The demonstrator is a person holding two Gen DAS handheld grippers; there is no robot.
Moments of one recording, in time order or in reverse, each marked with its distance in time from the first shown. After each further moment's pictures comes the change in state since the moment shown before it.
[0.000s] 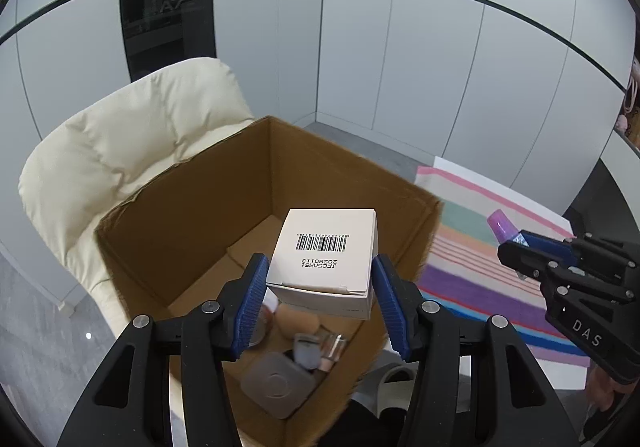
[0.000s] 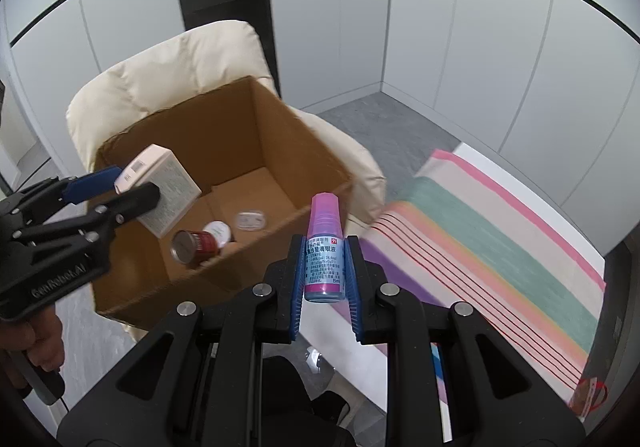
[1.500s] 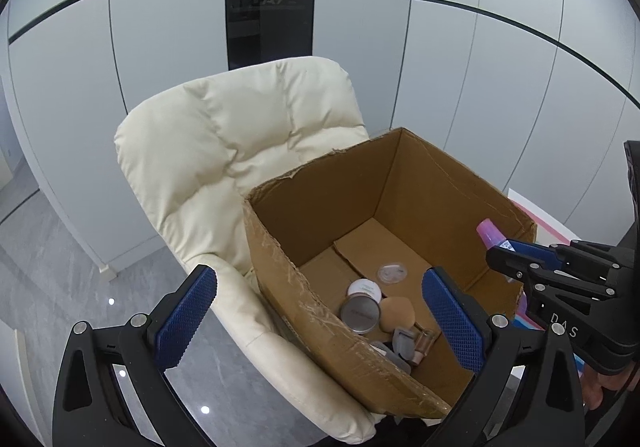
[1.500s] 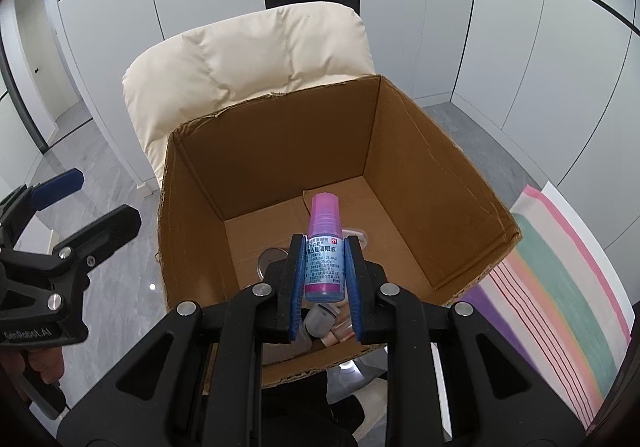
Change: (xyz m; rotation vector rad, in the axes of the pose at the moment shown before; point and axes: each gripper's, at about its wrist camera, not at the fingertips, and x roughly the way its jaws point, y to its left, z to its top) left arm -0.042 0.116 -0.026 -0.167 -0.050 0.184; right arm 0.043 0.123 0.027 -0.155 0.027 0.149
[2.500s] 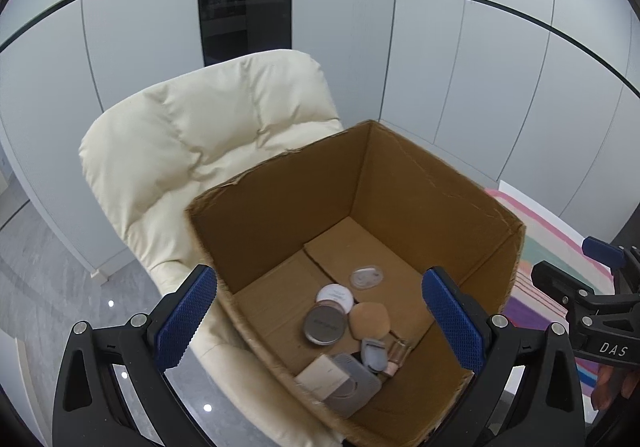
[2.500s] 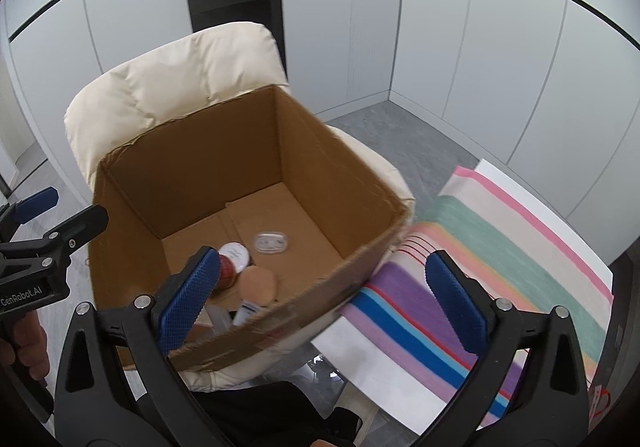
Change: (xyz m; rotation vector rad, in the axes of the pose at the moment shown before) left arm 0.029 -0.057 0.014 0.038 0.033 -0.022; right arm -0.025 -0.083 -0.019 0.153 -0.043 -0.169
